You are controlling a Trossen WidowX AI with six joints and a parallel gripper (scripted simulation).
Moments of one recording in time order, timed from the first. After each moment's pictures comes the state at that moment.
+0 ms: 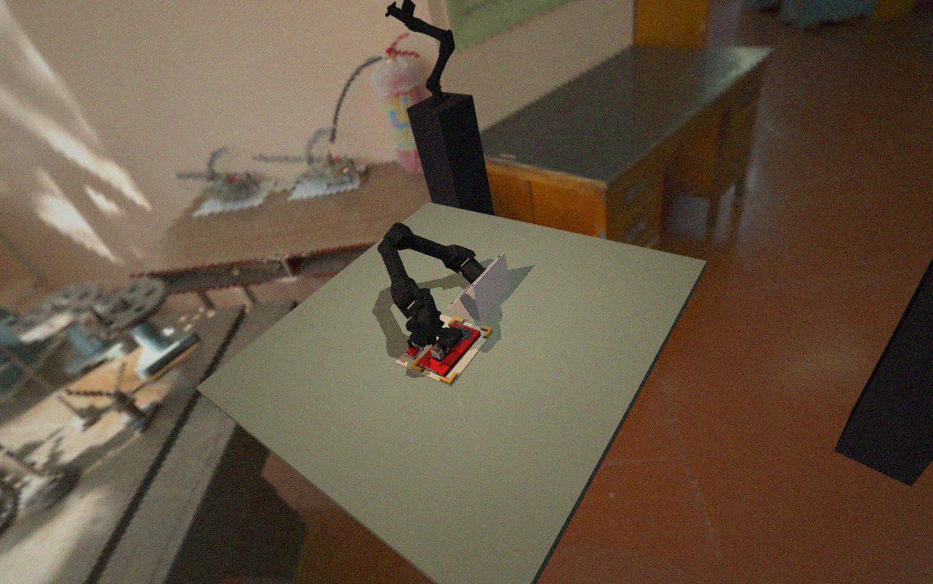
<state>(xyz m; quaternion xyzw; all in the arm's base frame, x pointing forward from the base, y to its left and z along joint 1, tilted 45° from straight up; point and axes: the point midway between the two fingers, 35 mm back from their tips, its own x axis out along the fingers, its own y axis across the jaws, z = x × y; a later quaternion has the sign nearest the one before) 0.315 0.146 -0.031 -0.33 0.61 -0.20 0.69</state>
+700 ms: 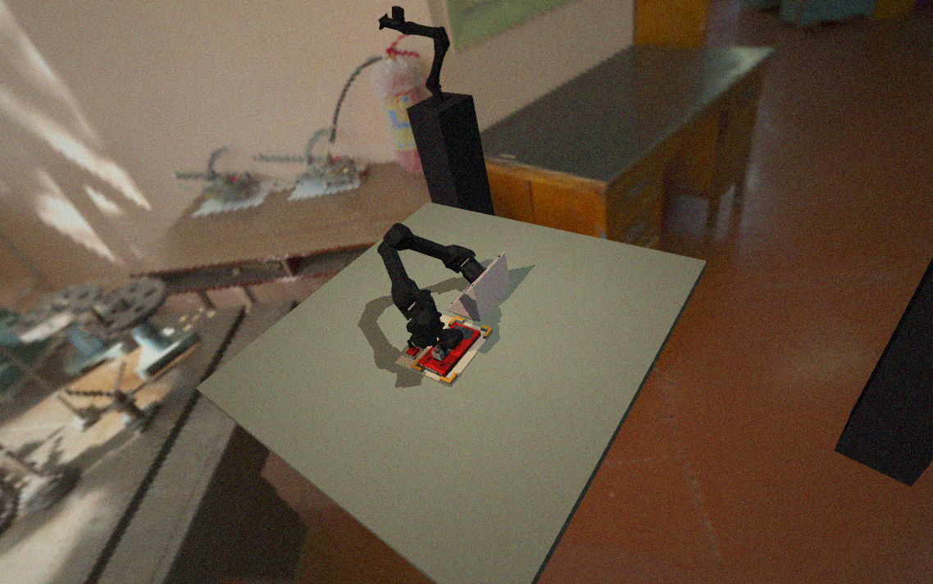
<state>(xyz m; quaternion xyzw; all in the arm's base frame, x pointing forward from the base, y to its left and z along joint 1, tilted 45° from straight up) 0.316 0.142 -0.035 -0.33 0.61 -0.20 0.69</state>
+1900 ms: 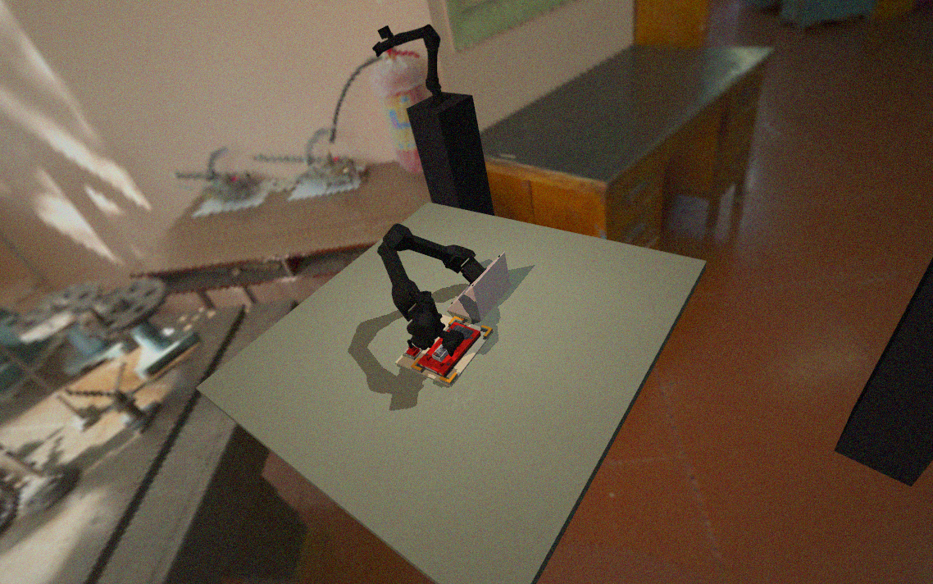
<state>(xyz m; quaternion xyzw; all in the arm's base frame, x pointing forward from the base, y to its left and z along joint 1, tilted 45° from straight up) 0.317 0.138 -0.040 -0.33 0.61 -0.20 0.69</state>
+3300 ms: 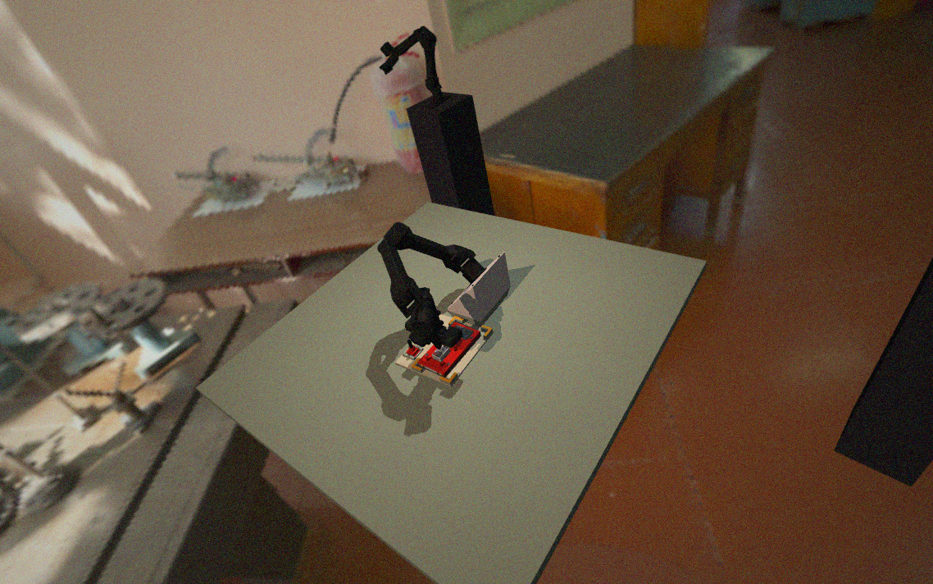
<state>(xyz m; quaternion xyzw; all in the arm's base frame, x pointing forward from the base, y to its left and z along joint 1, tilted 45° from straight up) 0.316 0.148 -0.029 -0.34 0.61 -0.19 0.69</state>
